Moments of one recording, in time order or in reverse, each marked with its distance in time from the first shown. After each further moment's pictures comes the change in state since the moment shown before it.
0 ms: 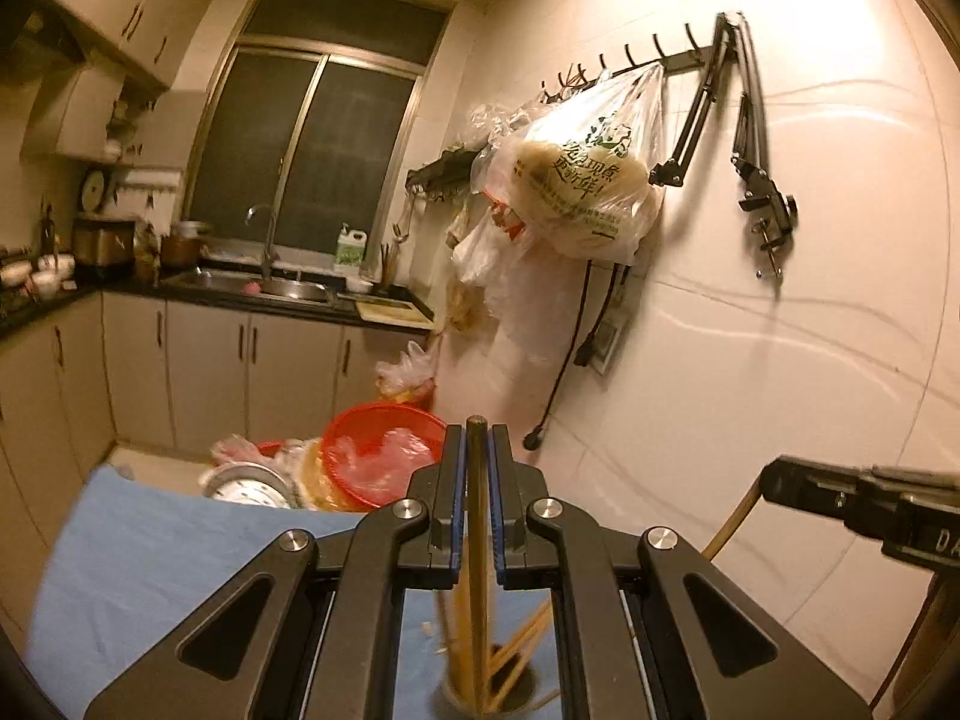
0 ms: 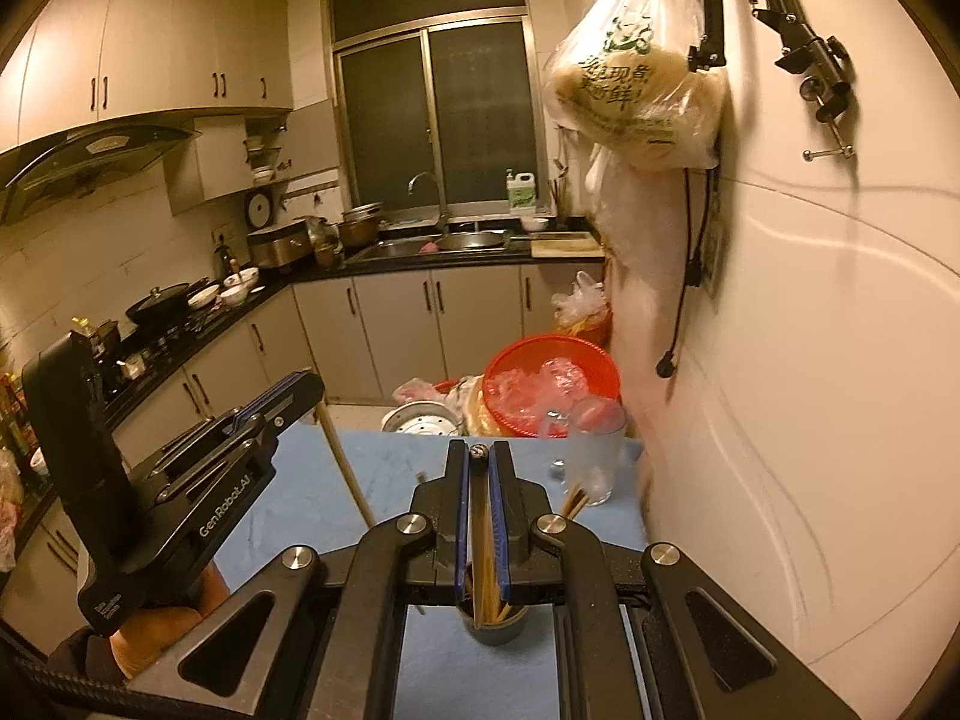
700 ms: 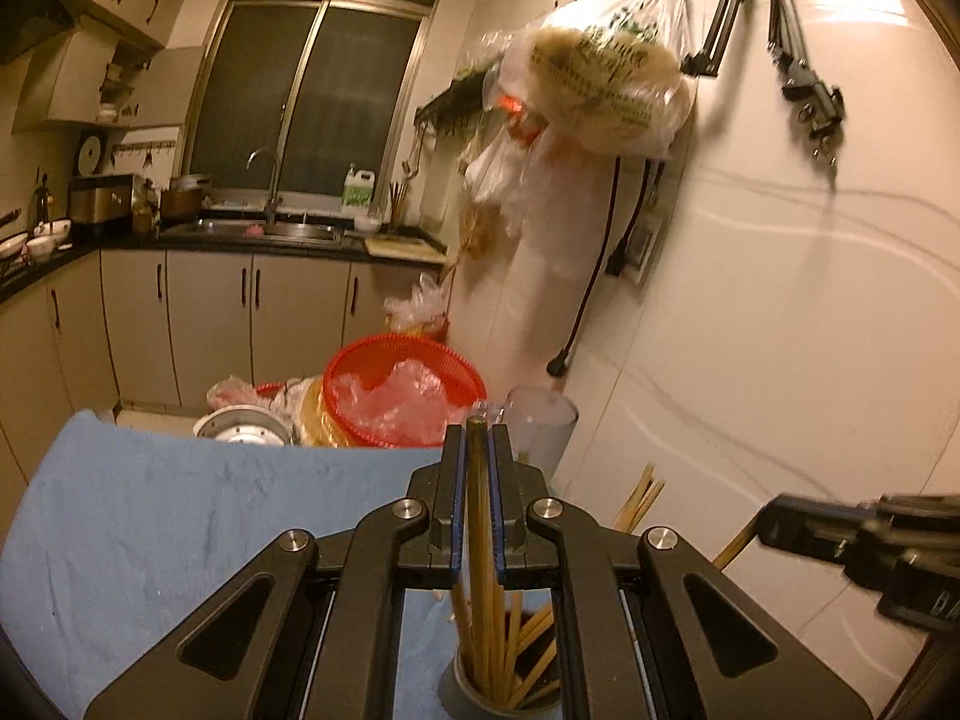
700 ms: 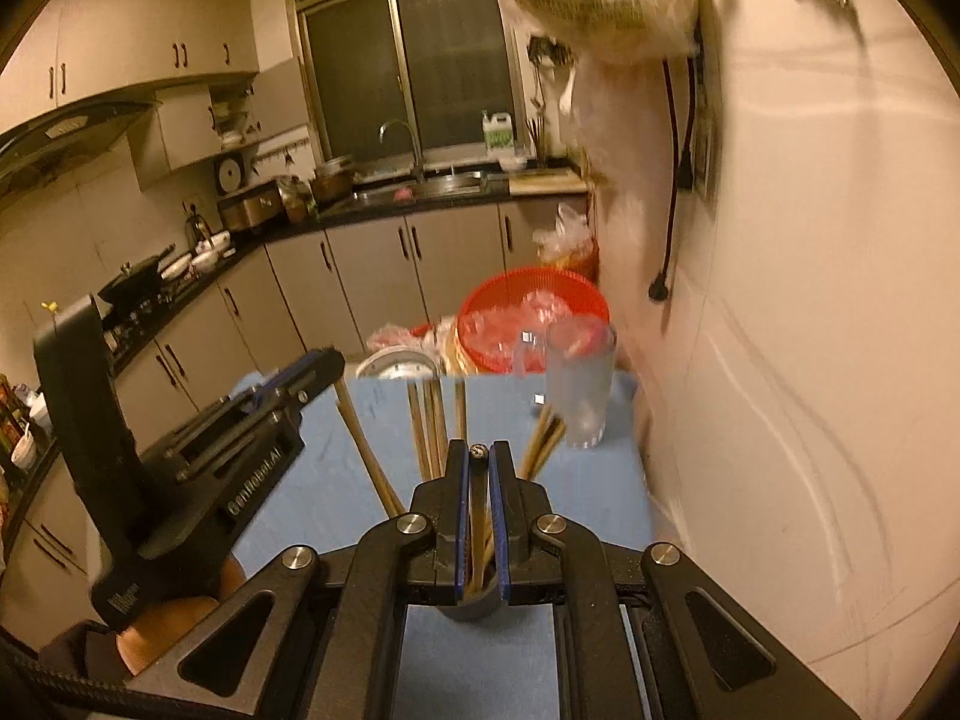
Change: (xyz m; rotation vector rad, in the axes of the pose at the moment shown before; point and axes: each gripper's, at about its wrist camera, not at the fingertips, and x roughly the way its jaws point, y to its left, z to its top) left arm 0.070 0.012 -0.076 0.024 0.131 0.048; right arm 0.079 -0.037 -0.057 0.055 0.136 -0.013
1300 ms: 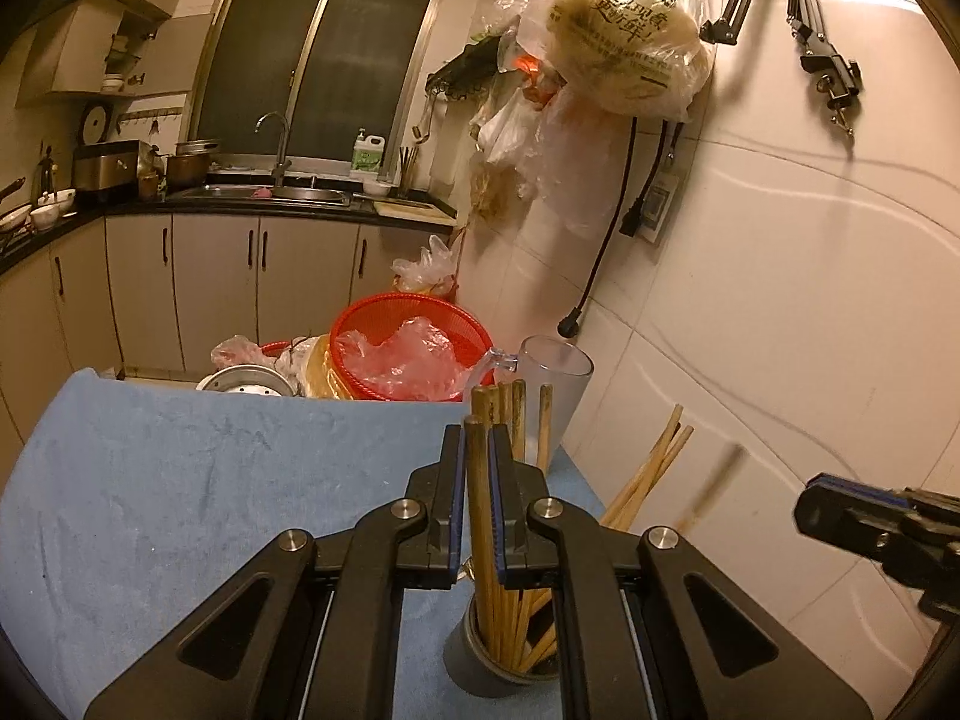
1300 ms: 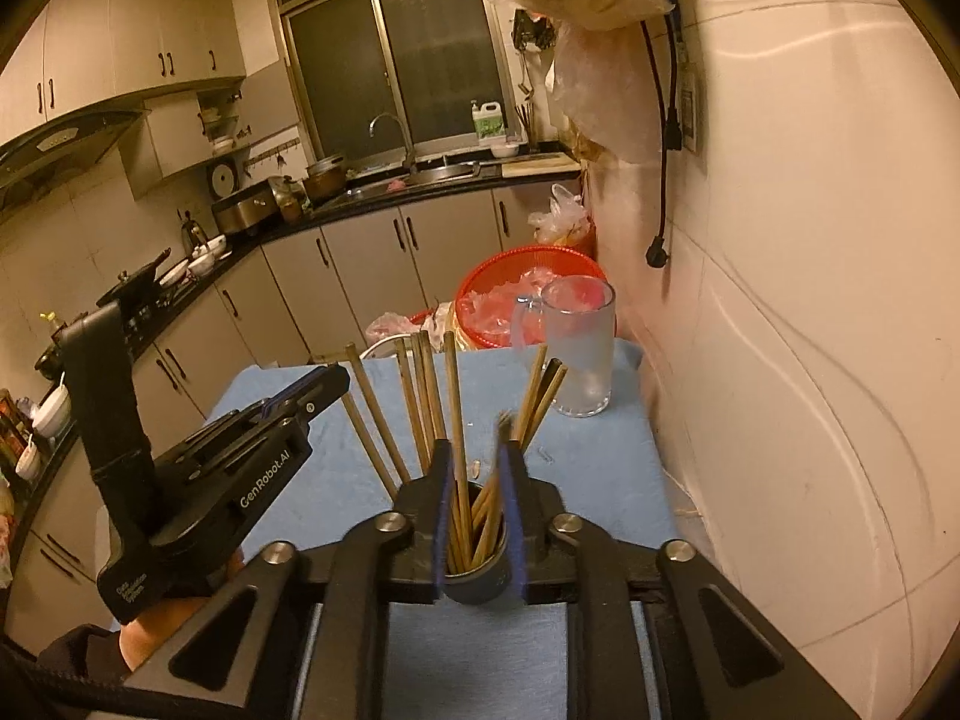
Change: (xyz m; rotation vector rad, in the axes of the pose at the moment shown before) left arm 0.003 0.011 -0.023 -0.024 0.070 0.004; right arm 0.008 -0.014 -0.023 0.048 -0.012 0.016
